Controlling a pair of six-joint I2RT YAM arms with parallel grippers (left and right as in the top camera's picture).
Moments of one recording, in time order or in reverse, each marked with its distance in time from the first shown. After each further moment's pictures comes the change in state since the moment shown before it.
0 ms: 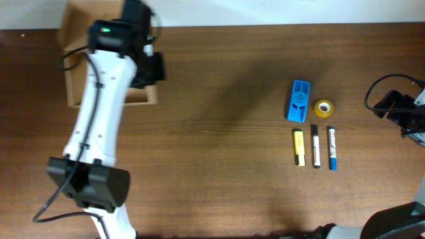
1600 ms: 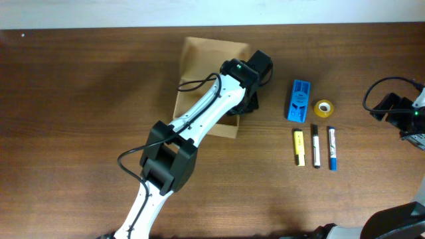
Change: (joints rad) left arm -0.451 0.410 0.027 0.253 -0.006 -0.460; right arm 0.000 0.000 0.002 -0.044 0.000 0.001
